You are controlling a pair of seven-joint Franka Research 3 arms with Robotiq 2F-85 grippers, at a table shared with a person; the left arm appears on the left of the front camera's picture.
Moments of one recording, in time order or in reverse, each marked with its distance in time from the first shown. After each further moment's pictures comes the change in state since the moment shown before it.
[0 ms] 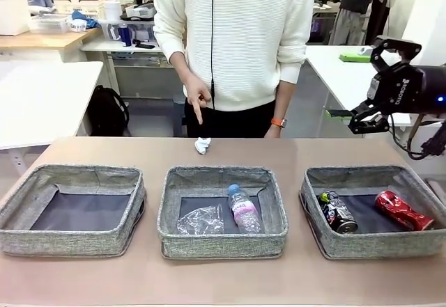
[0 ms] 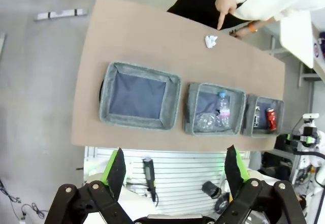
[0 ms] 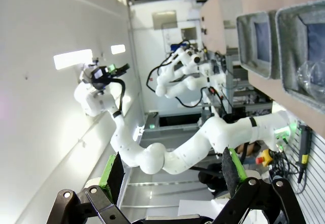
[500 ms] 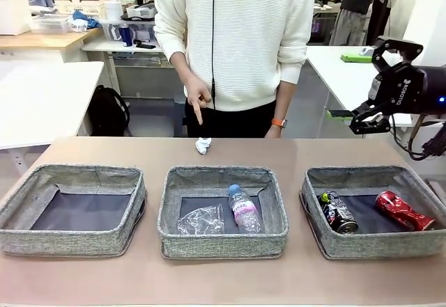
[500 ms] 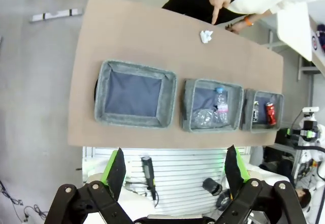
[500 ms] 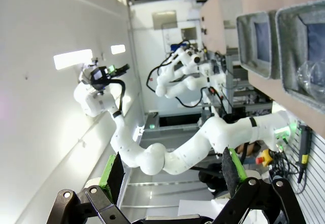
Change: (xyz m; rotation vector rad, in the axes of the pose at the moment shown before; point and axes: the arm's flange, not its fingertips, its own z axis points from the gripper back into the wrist) left arm -0.002 -0.014 -0.009 -0.007 0.018 -0.029; right arm 0.000 0.000 0.000 0.000 0.000 0.000
